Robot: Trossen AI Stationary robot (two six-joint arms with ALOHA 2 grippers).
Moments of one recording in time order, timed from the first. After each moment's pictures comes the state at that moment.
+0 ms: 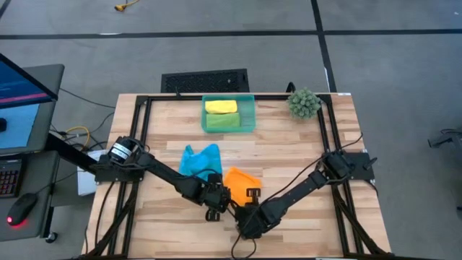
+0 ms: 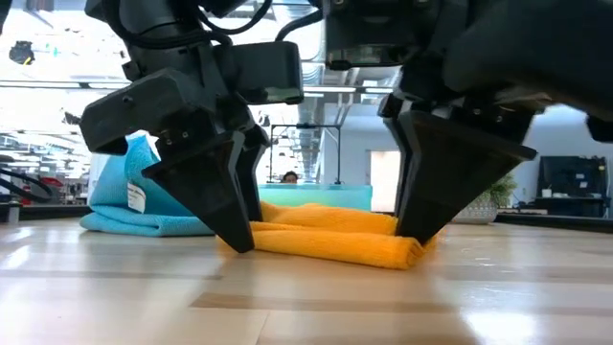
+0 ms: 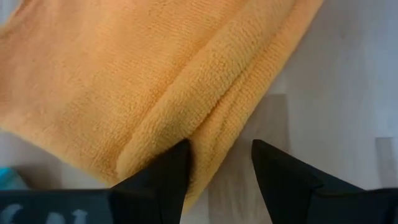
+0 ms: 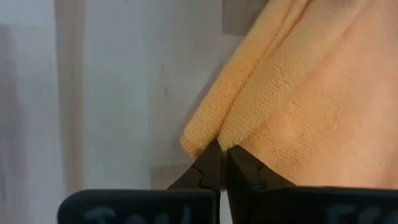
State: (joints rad) left arm -0.41 1.96 1.19 -0.40 -0.21 -0.32; right arm 0.59 2.18 1.58 -0.80 0.31 0.49
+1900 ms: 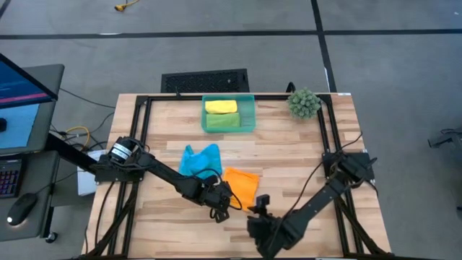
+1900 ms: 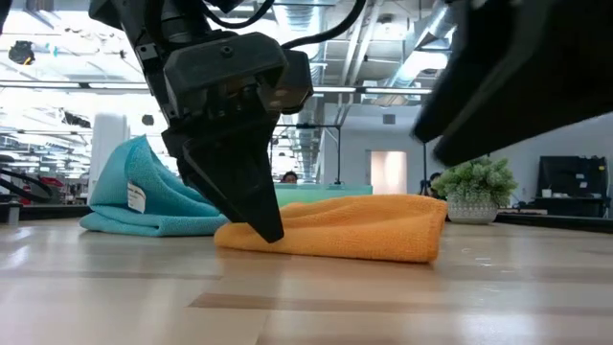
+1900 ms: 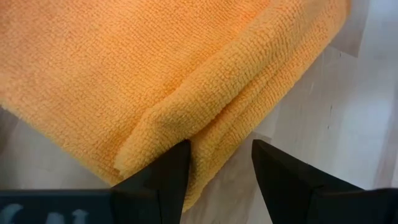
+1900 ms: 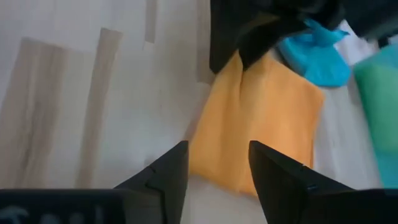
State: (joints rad) left arm -0.41 1.97 1.18 -0.31 -0.19 -0.75; right arm 0.76 2.08 1.47 -0.70 0.75 0.43
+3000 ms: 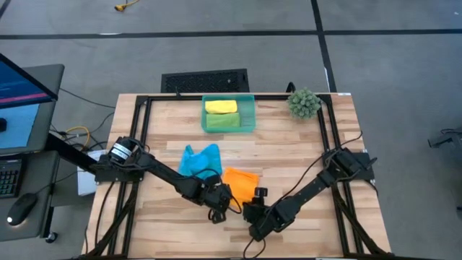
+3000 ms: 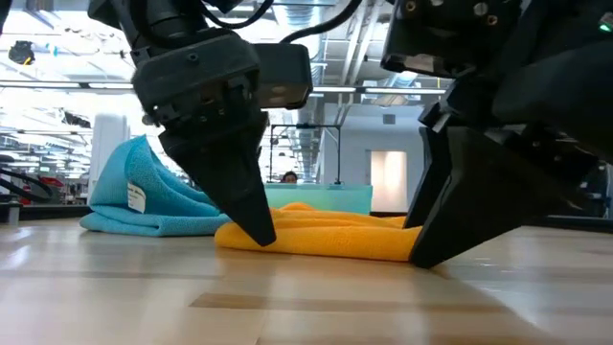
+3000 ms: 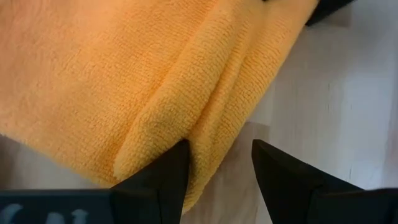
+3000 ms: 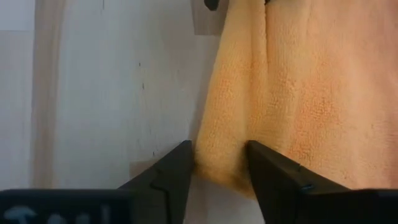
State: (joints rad) left arm -0.41 1.96 1.18 -0.32 -0.19 -0.59; right arm 0.62 2.08 1.29 -0.48 0.51 0.56
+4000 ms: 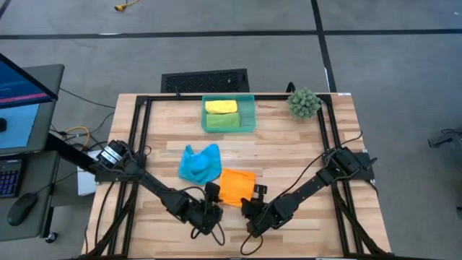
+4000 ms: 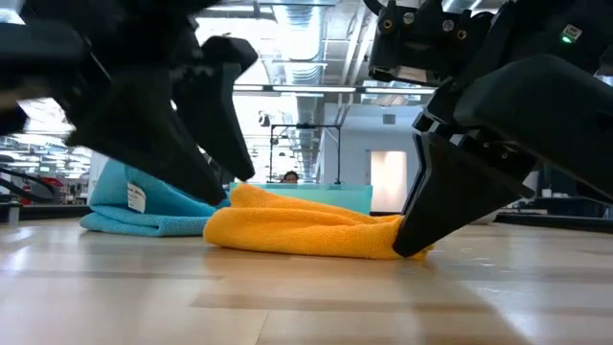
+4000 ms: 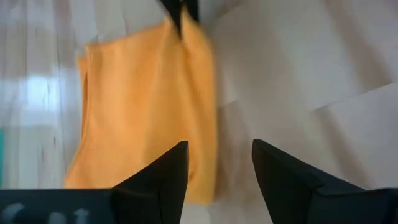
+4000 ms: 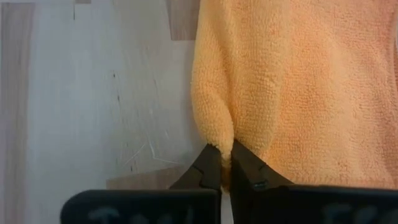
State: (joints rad) left arm -0.59 1.90 1.16 -0.34 -0.54 -0.06; right arm 0.60 2.08 1.29 -0.48 0.48 0.59
